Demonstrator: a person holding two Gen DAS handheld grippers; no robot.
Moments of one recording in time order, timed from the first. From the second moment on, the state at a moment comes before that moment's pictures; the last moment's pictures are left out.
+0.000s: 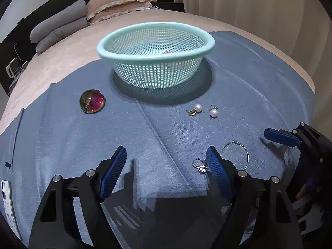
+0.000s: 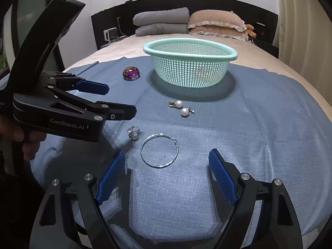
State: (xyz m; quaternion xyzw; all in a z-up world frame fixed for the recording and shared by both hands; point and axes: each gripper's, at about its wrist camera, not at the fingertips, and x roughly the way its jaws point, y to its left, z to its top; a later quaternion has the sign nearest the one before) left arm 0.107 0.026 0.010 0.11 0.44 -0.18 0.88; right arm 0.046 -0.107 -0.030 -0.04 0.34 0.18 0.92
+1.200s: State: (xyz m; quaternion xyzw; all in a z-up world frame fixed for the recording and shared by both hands) left arm 0.093 0.057 -0.002 0.08 0.47 -0.21 0.85; right arm 0.036 -0.105 -0.044 -0.02 0.29 0.19 0.94
